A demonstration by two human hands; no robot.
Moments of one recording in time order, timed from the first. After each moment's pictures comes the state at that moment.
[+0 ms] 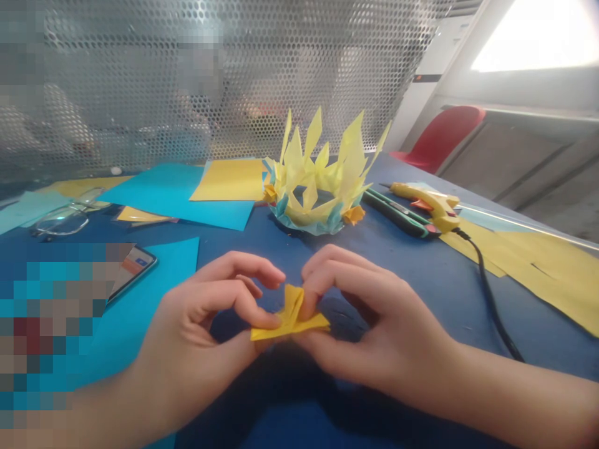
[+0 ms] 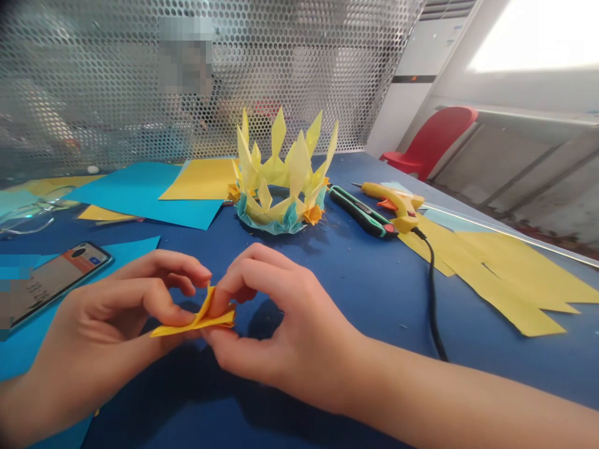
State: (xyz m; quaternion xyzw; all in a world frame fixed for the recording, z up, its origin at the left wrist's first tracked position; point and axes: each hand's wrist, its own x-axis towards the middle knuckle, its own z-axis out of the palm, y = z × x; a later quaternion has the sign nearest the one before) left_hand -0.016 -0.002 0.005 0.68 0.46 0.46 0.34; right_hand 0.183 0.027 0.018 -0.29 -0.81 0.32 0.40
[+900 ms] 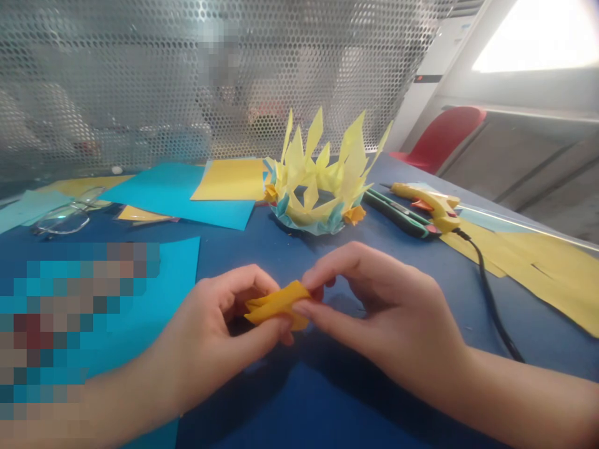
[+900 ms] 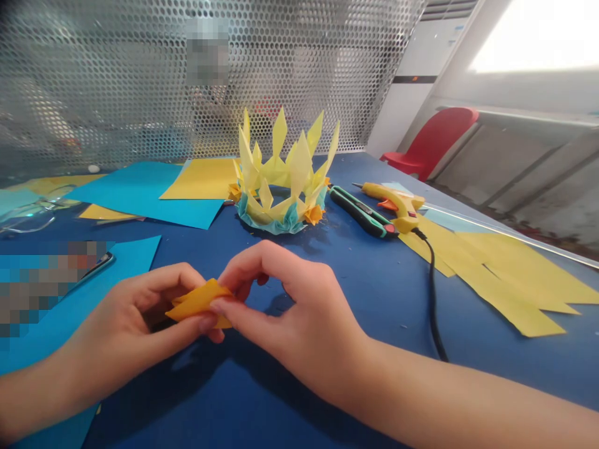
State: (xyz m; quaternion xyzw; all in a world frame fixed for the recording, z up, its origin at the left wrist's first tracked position) left_hand -0.011 0.002 0.012 0.58 0.49 0.36 0.55; right_hand 0.183 0.025 0.011 -0.32 -0.76 0.34 0.46
